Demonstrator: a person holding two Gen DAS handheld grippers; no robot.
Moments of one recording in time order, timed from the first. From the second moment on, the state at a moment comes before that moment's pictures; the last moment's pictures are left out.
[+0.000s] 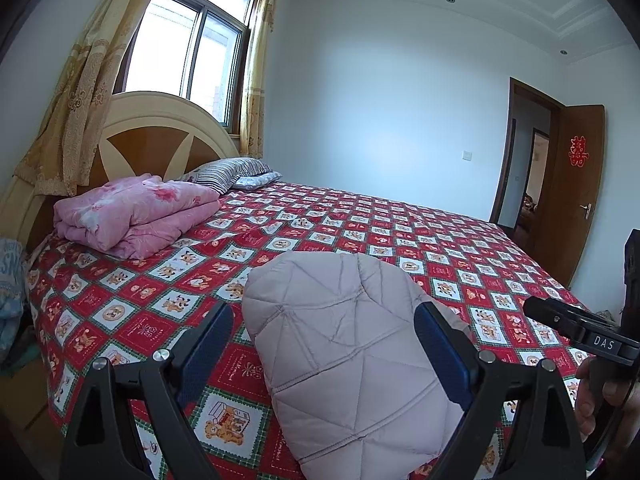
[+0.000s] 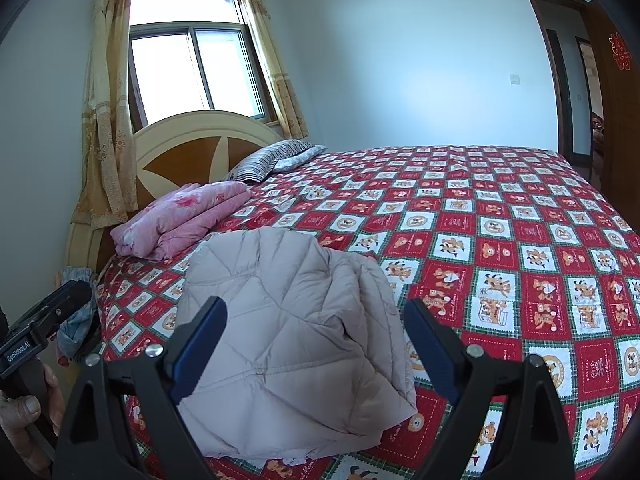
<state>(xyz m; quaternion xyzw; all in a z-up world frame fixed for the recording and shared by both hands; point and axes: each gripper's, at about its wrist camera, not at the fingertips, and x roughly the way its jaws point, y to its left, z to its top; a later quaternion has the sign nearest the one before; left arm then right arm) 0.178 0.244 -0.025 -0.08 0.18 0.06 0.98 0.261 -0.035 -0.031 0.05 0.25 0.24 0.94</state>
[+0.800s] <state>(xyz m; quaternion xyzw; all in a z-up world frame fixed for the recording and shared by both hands) 0.182 0.246 -0.024 -0.05 0.18 0.10 0.98 0.254 -0.028 -0.027 0.05 0.24 0.25 0.94</state>
